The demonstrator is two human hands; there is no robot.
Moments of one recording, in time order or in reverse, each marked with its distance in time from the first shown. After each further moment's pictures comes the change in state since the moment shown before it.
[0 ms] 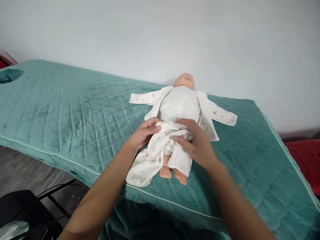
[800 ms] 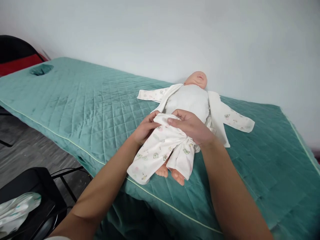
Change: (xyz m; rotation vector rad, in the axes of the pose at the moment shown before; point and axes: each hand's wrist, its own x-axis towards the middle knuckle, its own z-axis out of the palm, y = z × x) left_hand 0.000 -0.001 0.009 -0.048 0.148 0.126; right_hand 0.060 0.007 0.012 0.621 -0.443 0.301
